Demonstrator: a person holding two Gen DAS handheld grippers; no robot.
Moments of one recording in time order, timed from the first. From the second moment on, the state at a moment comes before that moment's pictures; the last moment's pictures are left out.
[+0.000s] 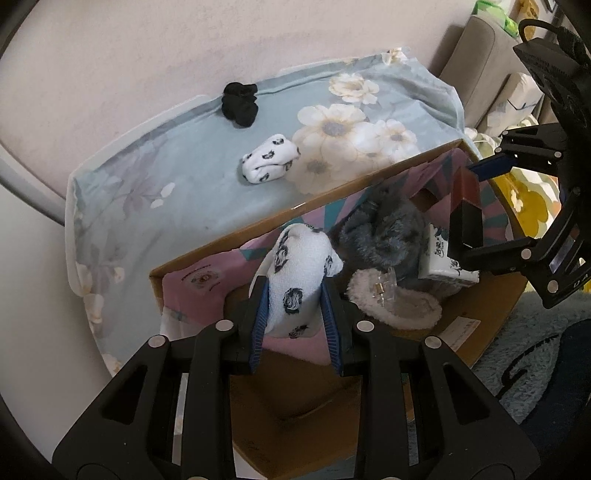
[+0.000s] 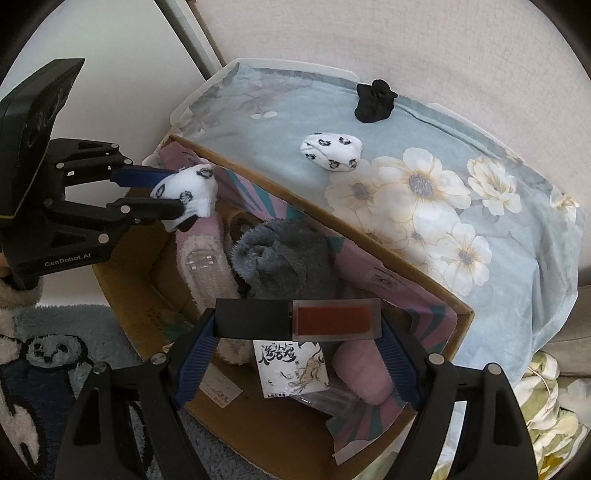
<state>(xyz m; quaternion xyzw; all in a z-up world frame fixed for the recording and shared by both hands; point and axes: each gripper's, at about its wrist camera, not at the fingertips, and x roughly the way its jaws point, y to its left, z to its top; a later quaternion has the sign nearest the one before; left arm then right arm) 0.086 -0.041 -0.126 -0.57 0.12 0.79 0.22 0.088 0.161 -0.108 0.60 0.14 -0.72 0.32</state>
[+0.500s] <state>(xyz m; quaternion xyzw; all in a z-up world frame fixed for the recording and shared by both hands) 0.077 -0.040 -0.124 -0.58 0.13 0.78 0.21 0.079 0.165 -0.099 0.61 0.11 -0.70 0.35</state>
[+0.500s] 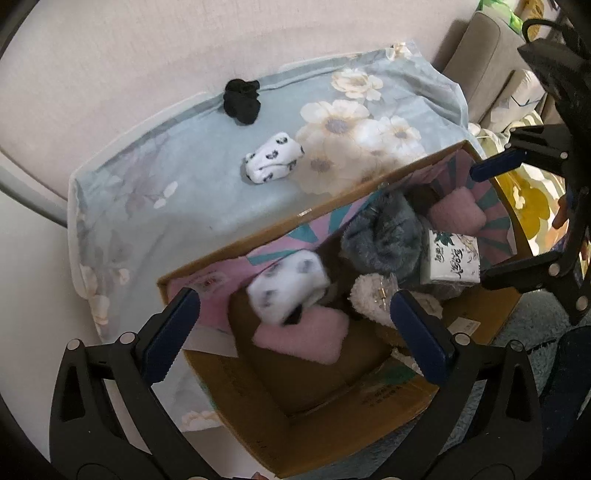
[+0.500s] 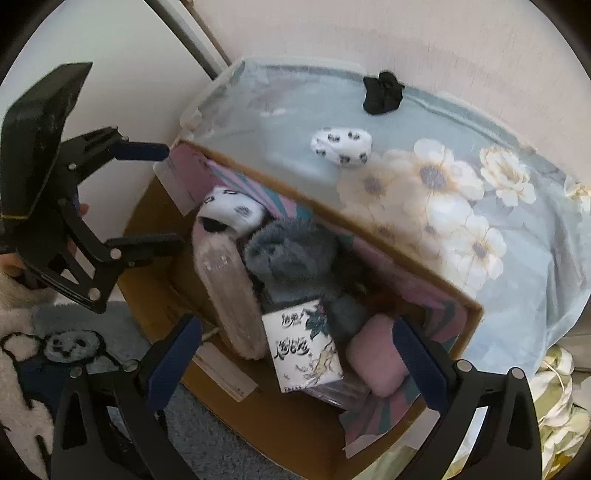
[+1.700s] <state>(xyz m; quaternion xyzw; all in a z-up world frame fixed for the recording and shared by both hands) -0.051 -0.013 -0.112 -0.51 0.19 0.79 0.28 -0.093 0.169 -0.082 0.59 0.01 -0.77 0.25</state>
